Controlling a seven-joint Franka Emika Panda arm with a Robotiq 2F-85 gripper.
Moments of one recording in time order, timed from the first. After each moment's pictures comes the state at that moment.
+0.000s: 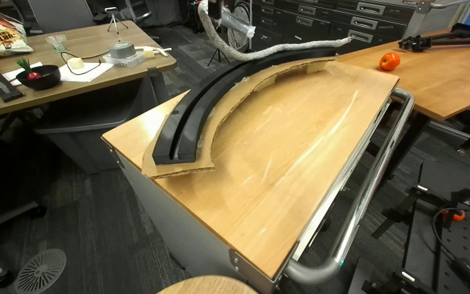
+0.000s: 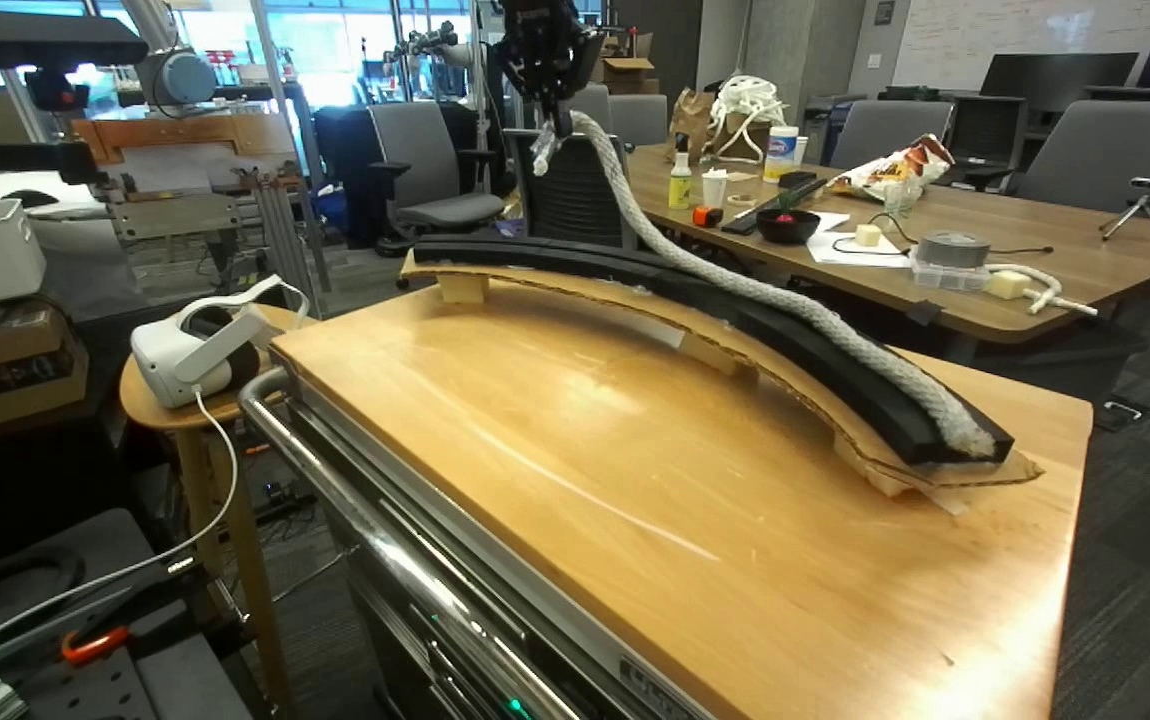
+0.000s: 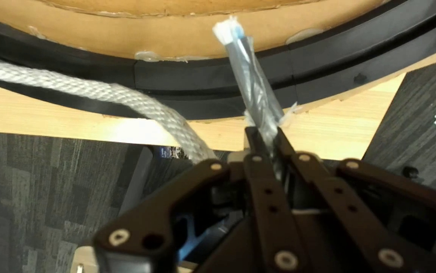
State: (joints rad) arm 0.08 0.14 0.07 -1.78 -0.11 2.11 0.12
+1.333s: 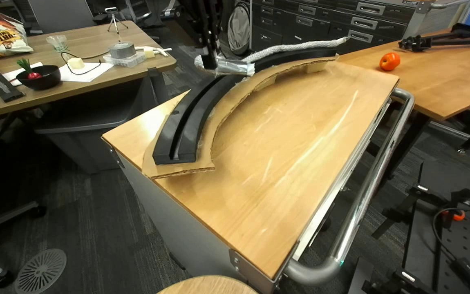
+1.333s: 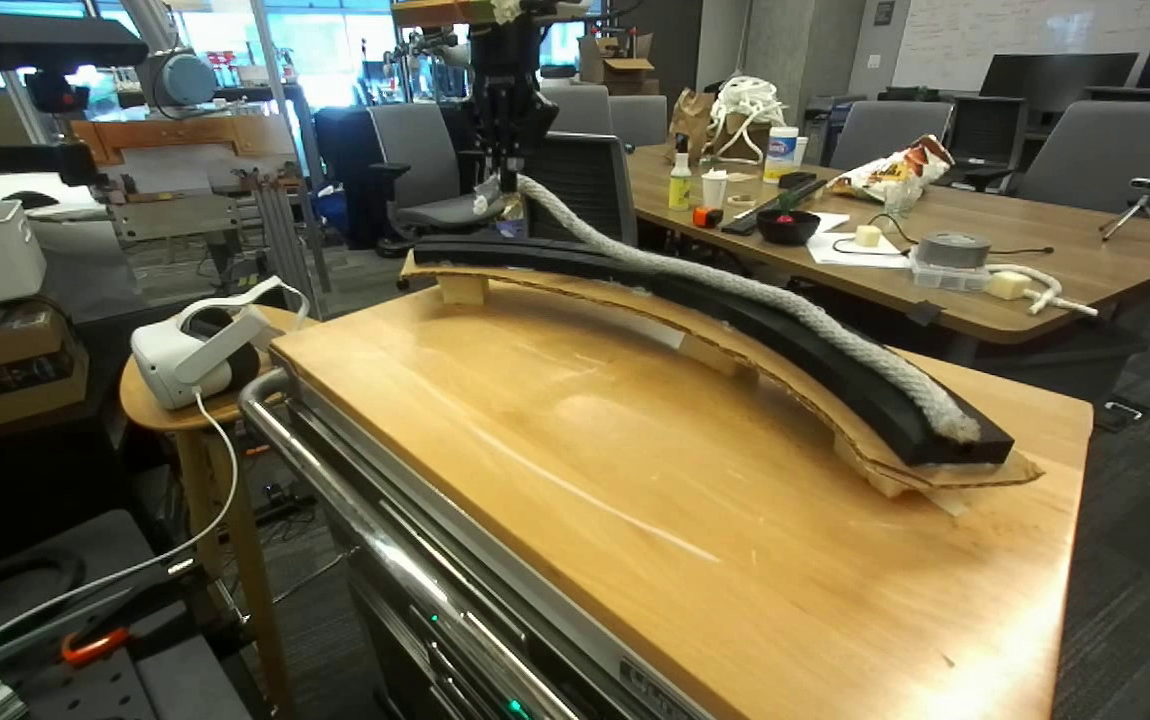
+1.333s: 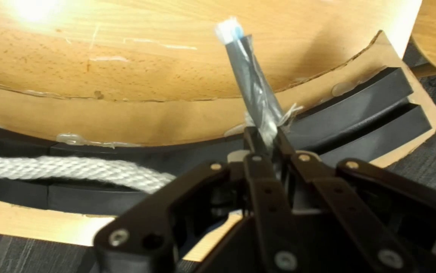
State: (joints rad) arm 0.15 0.38 0.10 -1.50 -0.08 1.73 0.11
